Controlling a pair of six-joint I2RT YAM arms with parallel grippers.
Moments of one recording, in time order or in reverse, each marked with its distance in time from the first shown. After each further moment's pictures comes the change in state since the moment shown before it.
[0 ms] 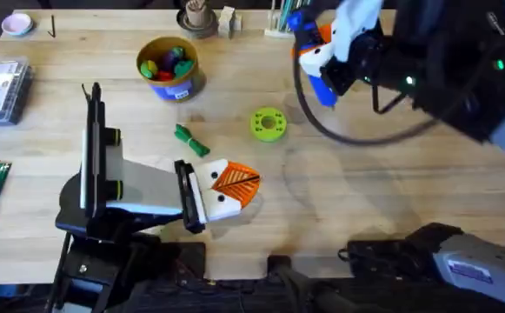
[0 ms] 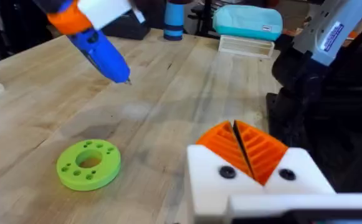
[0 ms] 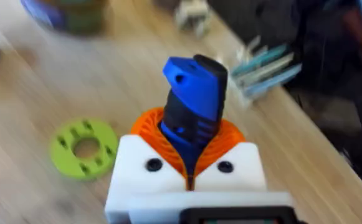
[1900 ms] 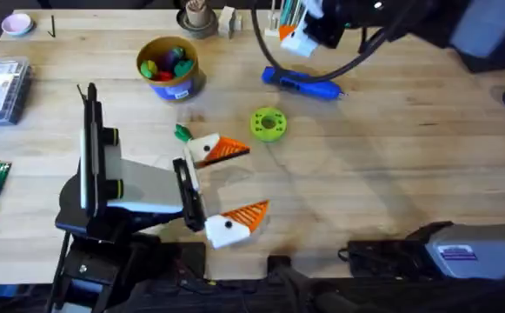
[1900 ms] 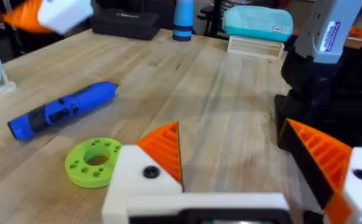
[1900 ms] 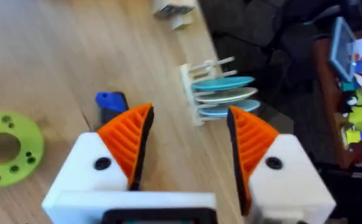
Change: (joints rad) left arm 0.000 0.000 0.000 0.000 -0.037 0.002; right arm -0.026 0.330 0.405 -0.184 0.040 -0.324
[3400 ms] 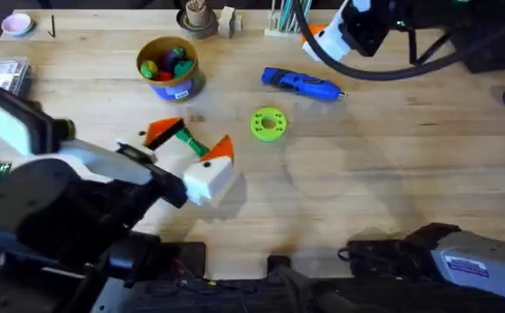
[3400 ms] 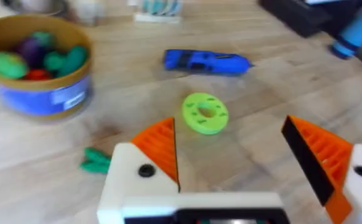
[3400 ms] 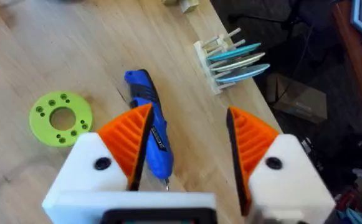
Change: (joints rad) left arm 0.000 0.063 0.330 -0.468 -0.673 -0.170; right arm 0.000 -0.230 0.000 -0.263 0.000 0.173
